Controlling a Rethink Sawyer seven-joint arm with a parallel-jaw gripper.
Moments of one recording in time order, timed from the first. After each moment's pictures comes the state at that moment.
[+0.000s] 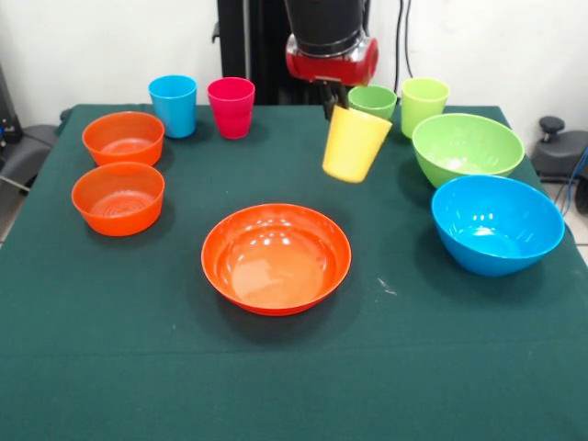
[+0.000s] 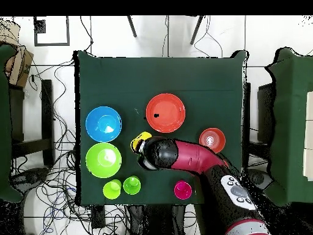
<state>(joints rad) -0.50 -0.73 0.27 1.98 -0.11 0.52 2.01</state>
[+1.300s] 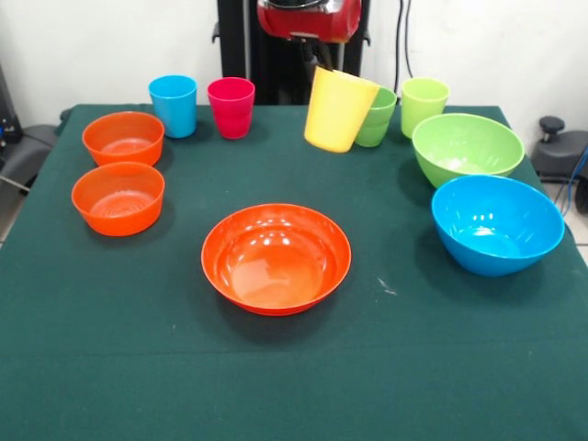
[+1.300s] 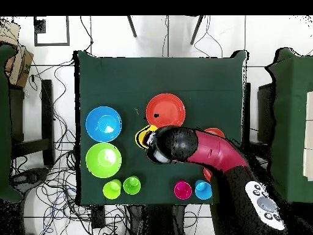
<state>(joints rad) -0.60 -0.86 0.35 1.95 -0.05 0.72 2.01</state>
